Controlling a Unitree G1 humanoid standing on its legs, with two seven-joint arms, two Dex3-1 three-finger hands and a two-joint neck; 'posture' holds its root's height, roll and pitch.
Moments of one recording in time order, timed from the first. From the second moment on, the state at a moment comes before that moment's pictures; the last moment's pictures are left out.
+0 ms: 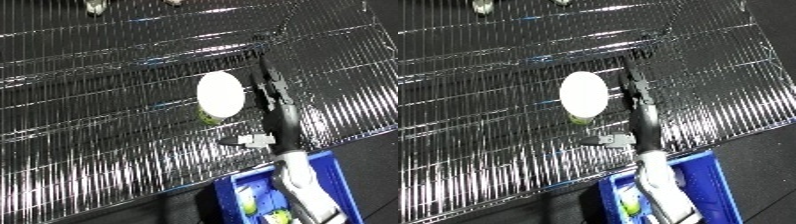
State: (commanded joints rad) left arm -0.15 0.54 -0.17 0.01 -0.90 -0.15 -0.11; right arm -0.70 -0.56 0.18 0.33 0.41 -0.33 -0.34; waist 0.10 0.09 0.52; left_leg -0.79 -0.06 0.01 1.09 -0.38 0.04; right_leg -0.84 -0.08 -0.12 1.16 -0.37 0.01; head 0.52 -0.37
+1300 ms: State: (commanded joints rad) left arm -0.15 0.50 -0.20 0.01 -0.89 -0.17 -0.10; right arm -0.81 -0.57 0.24 0.35 0.40 -0.29 -0.30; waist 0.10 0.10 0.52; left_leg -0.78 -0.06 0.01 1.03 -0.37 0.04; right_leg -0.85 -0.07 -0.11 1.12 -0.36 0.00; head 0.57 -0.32
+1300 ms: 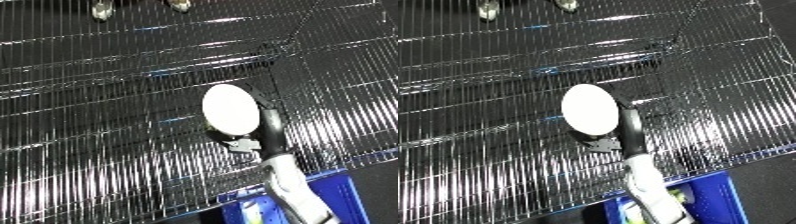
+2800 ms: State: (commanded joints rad) left arm -0.13 0.44 -0.10 0.06 -0.86 -0.23 -0.09; right arm -0.08 -0.51 -0.11 0.01 0.42 -0.51 -0.38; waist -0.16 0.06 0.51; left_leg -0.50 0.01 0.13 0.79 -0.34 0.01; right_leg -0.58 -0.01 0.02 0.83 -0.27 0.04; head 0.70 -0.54
